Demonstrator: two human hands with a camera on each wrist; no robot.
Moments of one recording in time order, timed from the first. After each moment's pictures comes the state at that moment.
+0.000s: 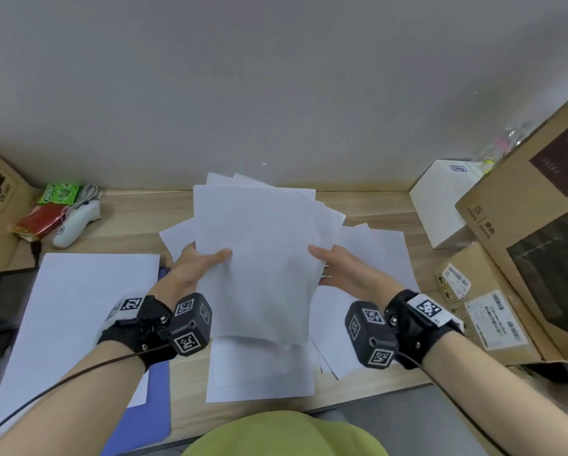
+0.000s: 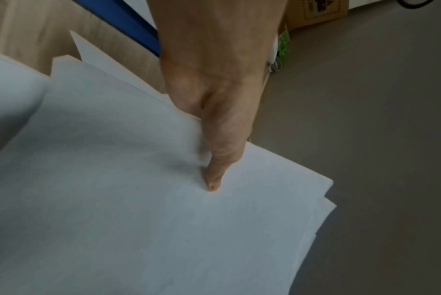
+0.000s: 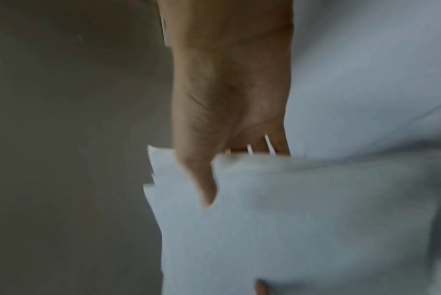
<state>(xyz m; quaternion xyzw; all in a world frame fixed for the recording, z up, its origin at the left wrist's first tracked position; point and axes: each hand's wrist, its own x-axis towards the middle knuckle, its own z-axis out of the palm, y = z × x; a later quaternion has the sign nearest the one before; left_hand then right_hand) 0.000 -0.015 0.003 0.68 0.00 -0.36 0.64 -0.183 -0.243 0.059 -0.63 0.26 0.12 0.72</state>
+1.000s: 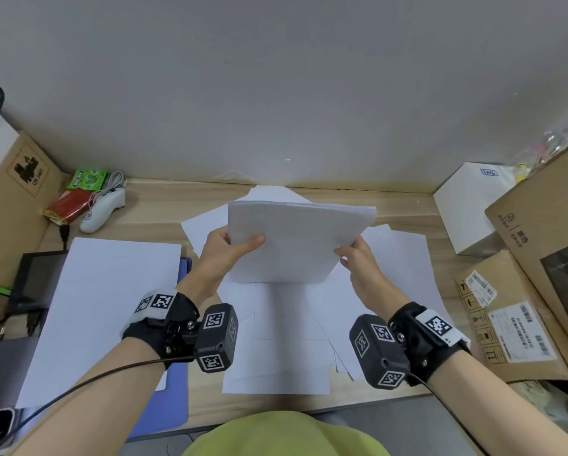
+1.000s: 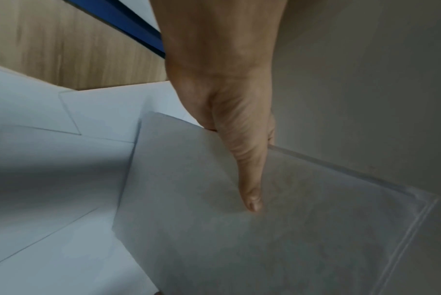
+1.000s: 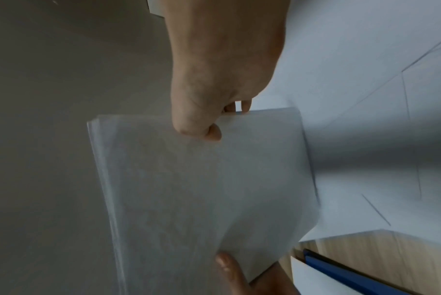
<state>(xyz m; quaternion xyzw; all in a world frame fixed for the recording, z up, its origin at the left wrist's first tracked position) -0.016 -0.015 0.033 0.67 -0.11 -0.31 0.67 -0.159 -0.215 0.057 -0.63 0.39 -0.06 0.67</state>
